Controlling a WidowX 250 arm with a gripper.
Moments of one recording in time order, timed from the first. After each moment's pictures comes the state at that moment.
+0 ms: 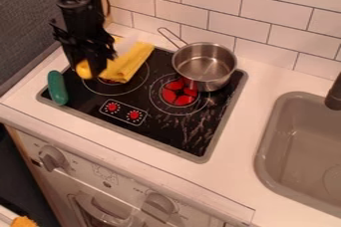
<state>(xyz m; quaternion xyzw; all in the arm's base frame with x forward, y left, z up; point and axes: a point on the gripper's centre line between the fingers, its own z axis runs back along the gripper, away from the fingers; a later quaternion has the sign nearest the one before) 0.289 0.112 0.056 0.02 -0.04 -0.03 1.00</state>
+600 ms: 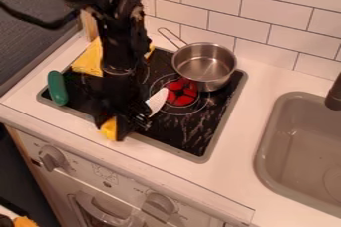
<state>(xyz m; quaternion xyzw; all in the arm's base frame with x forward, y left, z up) 0.241 0.048 0.016 0.07 0.03 -0.05 1.00</state>
